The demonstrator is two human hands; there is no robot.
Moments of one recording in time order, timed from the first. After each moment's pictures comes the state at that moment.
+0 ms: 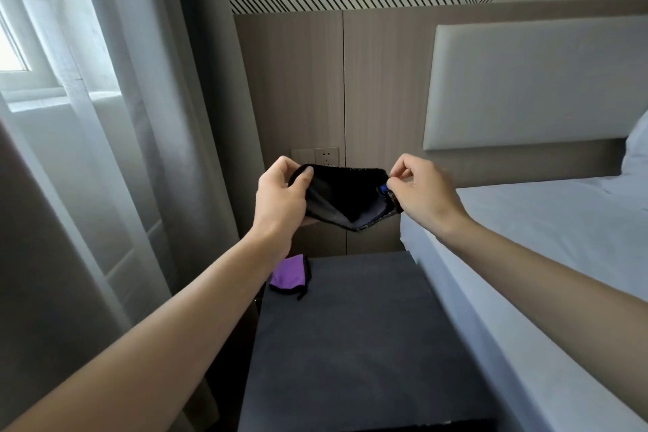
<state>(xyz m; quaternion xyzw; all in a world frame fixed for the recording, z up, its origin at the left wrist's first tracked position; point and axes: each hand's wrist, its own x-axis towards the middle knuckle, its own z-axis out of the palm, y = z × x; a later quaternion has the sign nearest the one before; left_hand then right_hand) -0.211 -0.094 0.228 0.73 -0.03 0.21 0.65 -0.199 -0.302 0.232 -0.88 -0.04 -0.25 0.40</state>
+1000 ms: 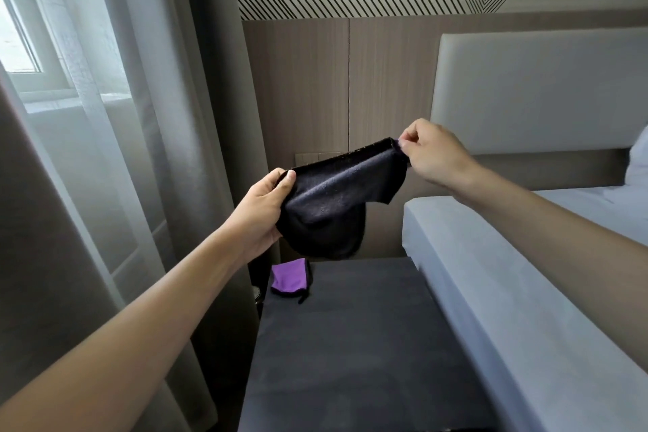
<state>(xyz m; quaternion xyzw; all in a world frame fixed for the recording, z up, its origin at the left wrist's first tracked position) -0.210 -0.057 0.228 0.64 -0.10 0.01 0.76 -0.183 -0.311 0.290 -0.90 -0.09 -0.24 0.36</state>
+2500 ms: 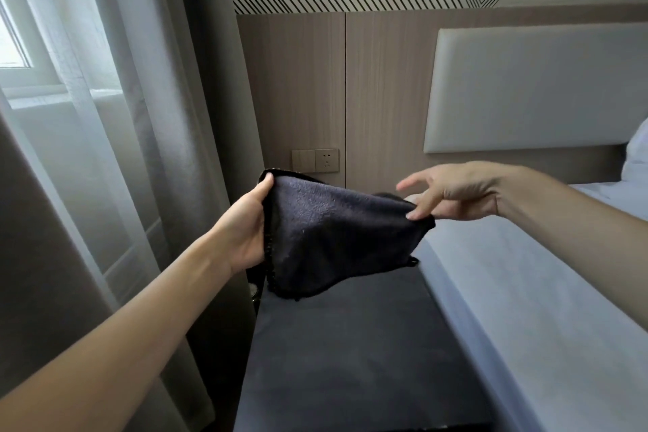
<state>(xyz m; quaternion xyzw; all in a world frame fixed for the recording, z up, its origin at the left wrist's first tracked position) -0.224 -0.056 0.230 0.52 0.04 -0.12 0.85 -0.185 -0.349 0.270 -0.78 -0.04 0.23 0.58</state>
